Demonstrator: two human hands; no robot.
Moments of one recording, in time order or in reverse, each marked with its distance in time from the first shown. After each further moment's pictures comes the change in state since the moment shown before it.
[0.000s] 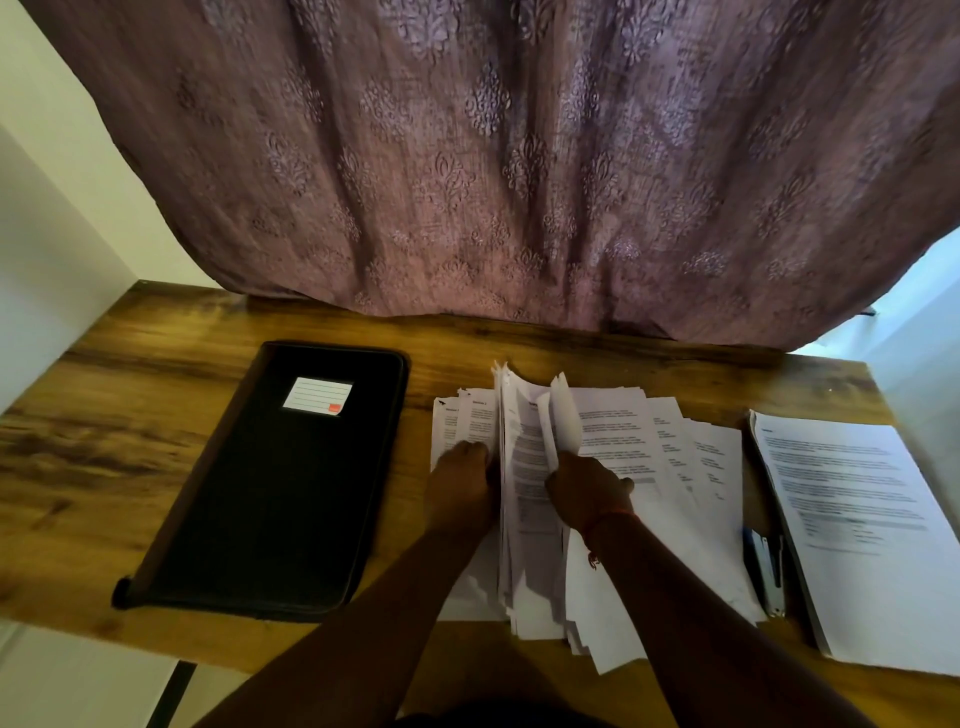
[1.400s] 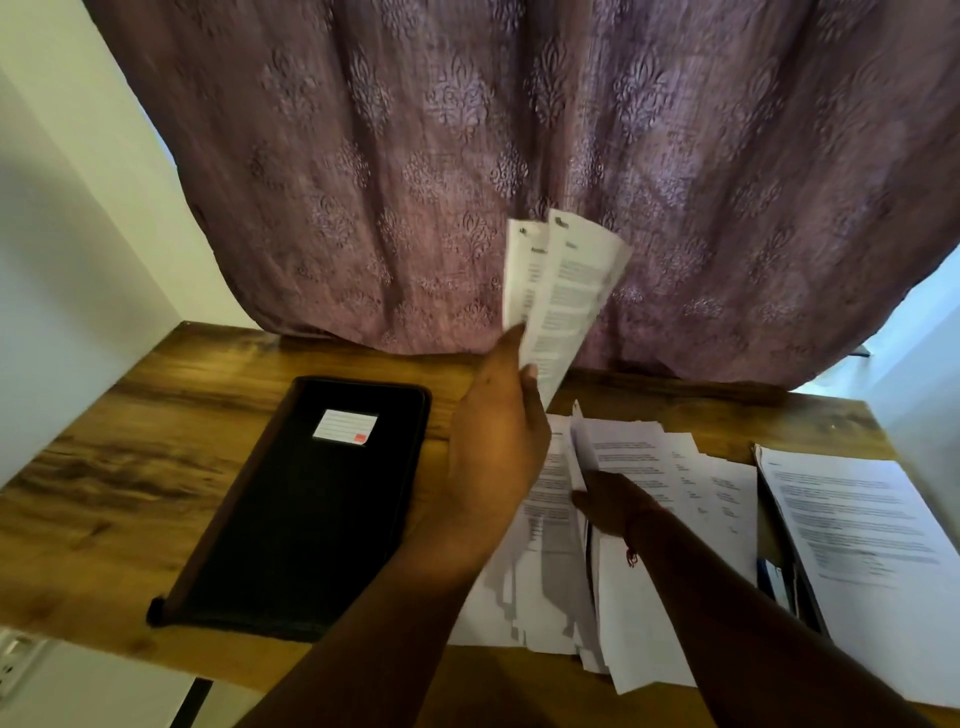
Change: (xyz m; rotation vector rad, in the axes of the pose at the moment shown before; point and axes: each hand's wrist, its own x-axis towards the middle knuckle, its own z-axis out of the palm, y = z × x) left_hand -0.031 0.104 -0.158 -0.494 0.486 0.329; right_hand 0.008 0.014 -0.029 0.161 -0.164 -0.122
